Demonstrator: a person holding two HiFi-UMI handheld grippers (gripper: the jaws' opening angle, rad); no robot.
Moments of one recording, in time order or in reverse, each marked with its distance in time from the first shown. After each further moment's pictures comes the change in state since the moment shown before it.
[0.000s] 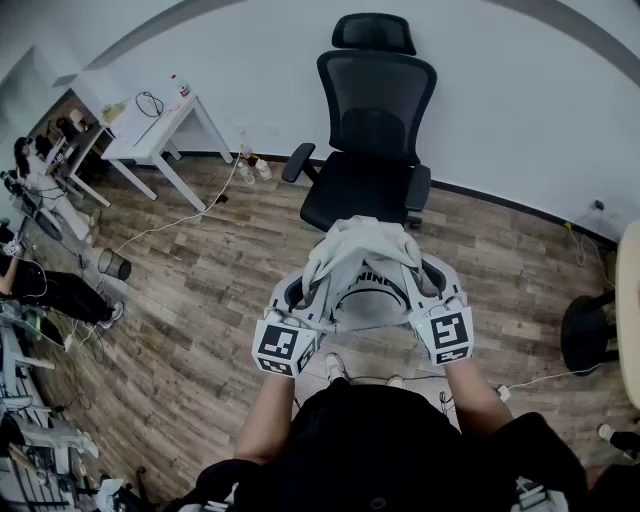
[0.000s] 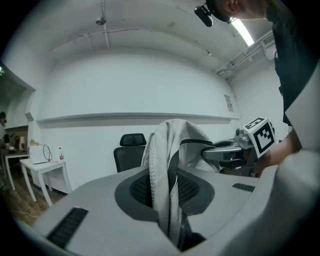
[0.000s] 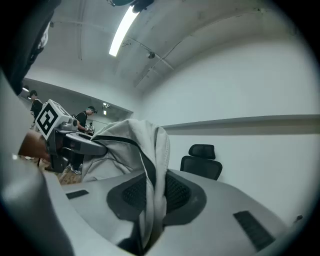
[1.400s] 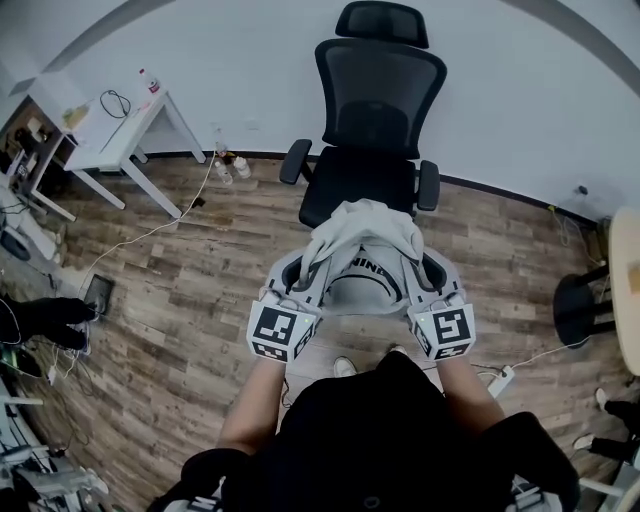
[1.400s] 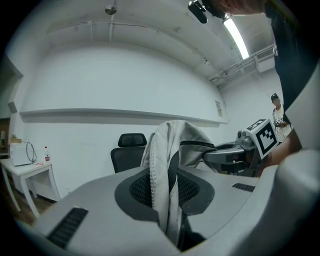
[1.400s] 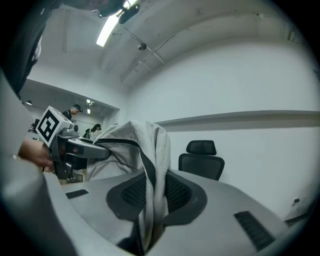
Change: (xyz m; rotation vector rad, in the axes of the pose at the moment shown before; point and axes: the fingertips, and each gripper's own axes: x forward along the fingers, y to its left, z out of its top) left arm 0.024 0.152 -0.008 0.002 -0.019 -0.162; right arm 0.122 0.064 0.018 0.074 0.026 -0.146
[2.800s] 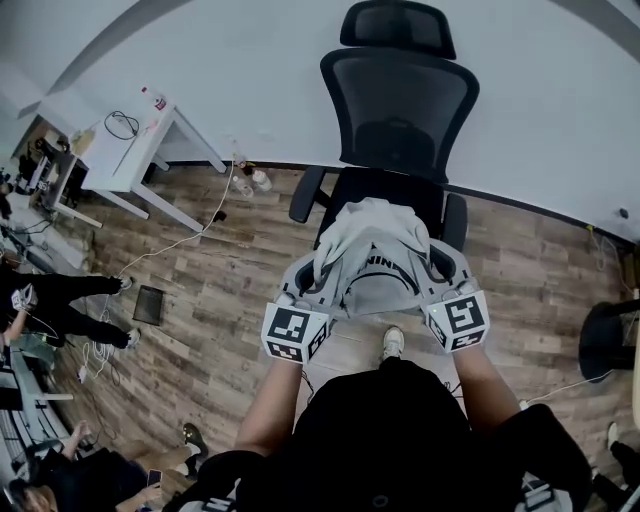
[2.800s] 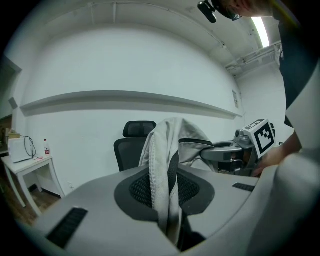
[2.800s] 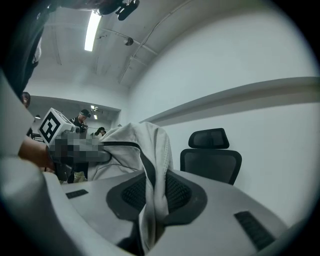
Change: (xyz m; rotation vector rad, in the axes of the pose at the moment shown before) left arm 0.185 0.081 -0.009 -0.051 0.126 0.087; right arm 0.176 -0.129 -0.026 0.066 0.023 0.150
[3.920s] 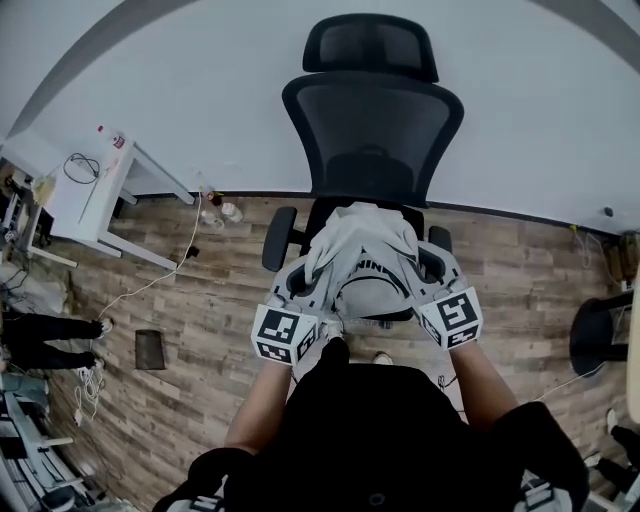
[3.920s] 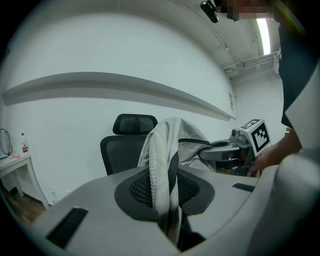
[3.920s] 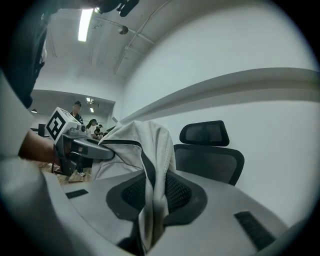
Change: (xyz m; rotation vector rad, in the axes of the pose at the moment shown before) left arm 0.146 0.070 0.018 -0.014 0.020 -0.126; right arm 0.113 -0.098 -0.002 -0.024 0.068 -0.020
